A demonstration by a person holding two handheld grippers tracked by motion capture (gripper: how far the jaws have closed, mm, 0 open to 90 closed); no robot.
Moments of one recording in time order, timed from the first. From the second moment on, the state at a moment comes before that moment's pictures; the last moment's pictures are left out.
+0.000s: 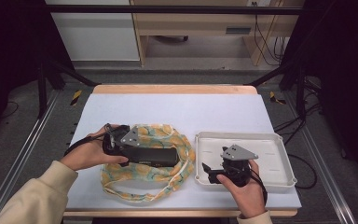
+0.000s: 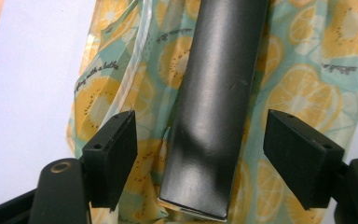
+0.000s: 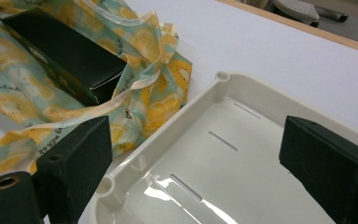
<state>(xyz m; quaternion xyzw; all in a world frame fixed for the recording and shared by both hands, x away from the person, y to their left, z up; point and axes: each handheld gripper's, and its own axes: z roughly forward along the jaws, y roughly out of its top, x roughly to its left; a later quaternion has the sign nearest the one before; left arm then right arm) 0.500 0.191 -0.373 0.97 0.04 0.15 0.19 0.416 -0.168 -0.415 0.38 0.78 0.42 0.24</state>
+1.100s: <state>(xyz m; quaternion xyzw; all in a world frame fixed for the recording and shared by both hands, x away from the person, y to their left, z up) 0.524 0.189 -0.404 0.99 -0.01 0.10 0.13 0.413 -0.167 -0.423 0.38 0.80 0.40 0.24</state>
